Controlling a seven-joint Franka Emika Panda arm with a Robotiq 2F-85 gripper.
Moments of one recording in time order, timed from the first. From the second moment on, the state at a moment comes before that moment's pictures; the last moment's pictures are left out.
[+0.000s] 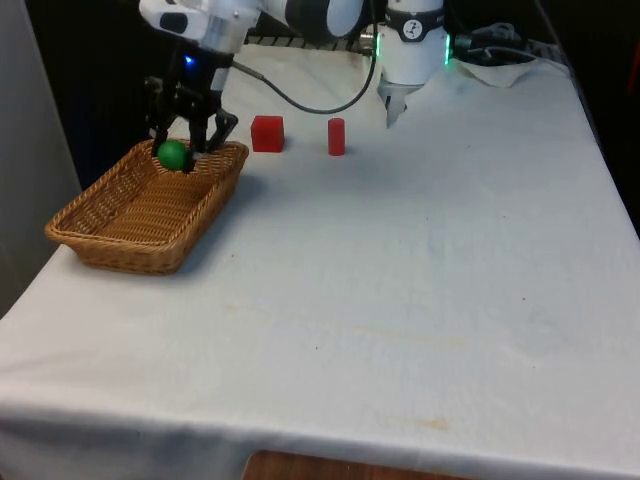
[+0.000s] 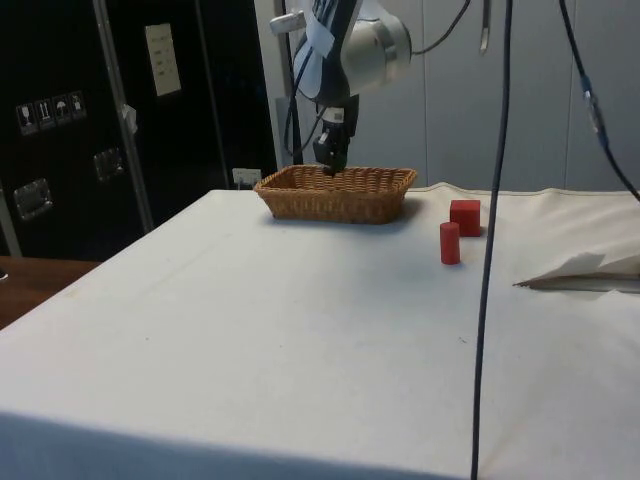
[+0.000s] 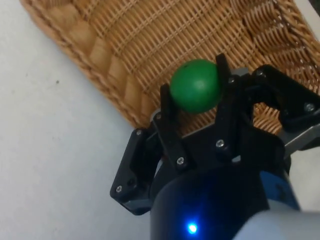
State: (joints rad) arm 0.37 0.61 -0.80 -2.13 0.45 2.90 -0.51
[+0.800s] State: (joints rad) arm 0.33 0.83 -0.80 -1.96 0.75 2.87 -0.65
